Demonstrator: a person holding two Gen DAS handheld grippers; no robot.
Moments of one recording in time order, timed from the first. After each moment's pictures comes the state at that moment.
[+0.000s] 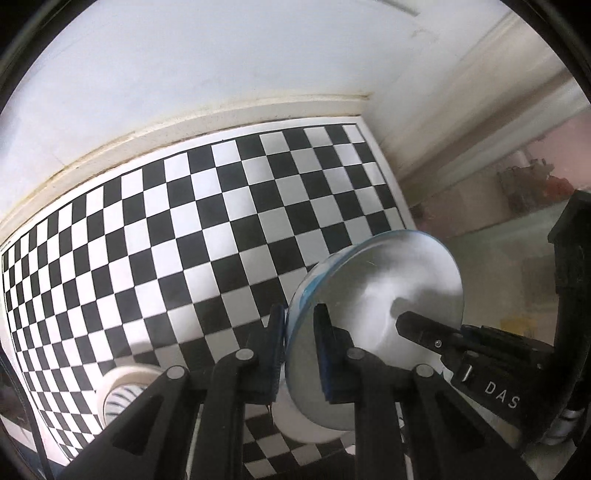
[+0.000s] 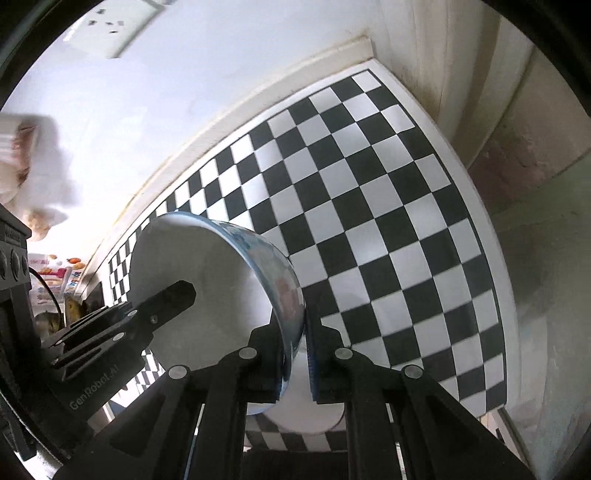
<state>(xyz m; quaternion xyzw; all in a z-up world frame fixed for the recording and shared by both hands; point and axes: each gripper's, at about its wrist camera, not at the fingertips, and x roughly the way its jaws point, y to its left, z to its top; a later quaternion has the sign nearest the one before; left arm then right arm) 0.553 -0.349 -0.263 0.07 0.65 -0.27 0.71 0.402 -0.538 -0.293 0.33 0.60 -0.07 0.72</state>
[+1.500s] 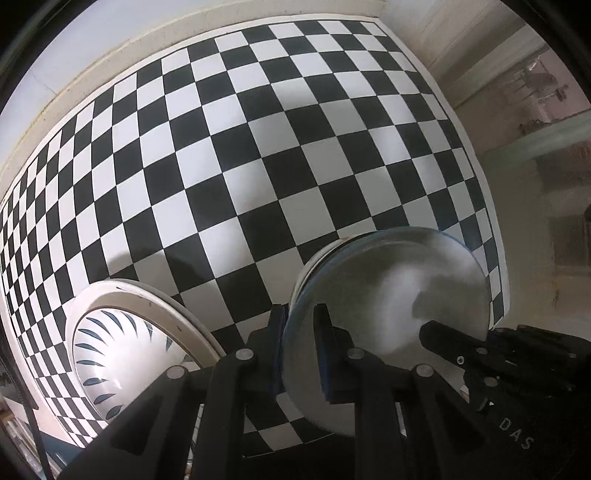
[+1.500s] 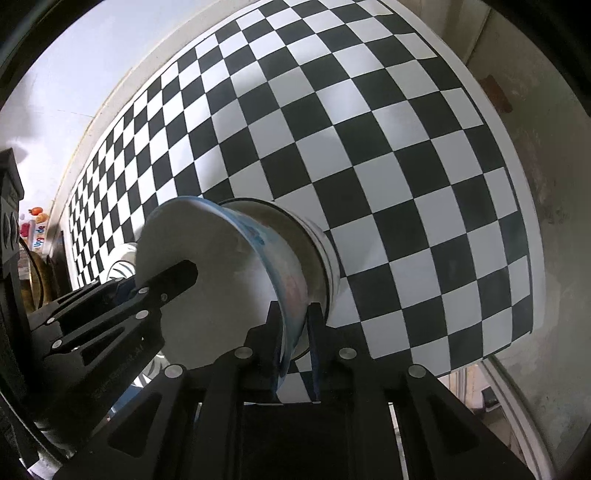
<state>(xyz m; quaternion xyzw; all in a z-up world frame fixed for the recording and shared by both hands) 0.478 -0.336 -0.365 0.15 0.70 -0.24 0.66 0.331 -0.482 -0.374 0.30 0.69 -0.08 0.66</state>
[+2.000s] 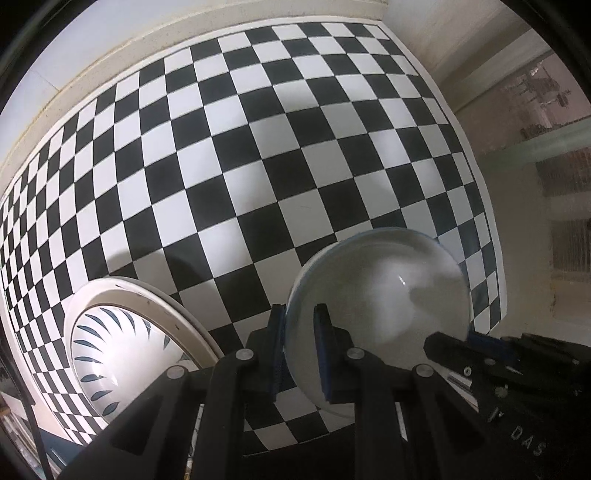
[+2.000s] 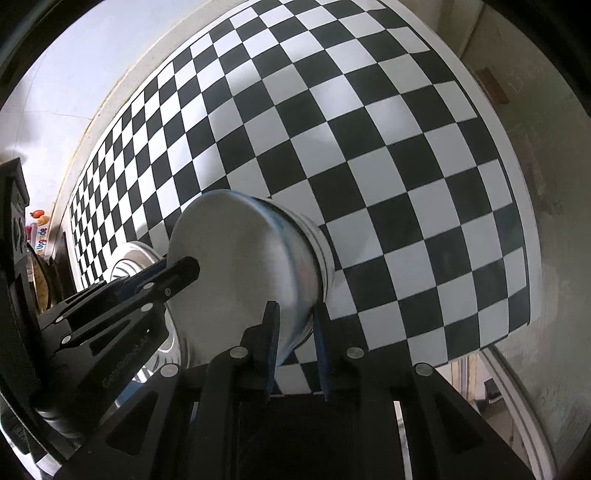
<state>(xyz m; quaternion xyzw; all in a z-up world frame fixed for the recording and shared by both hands) 0.478 -0.339 -0.363 0.15 0.70 -0.23 0.66 0.329 -0.491 -0.368 0.31 0.69 -0.07 0.65</state>
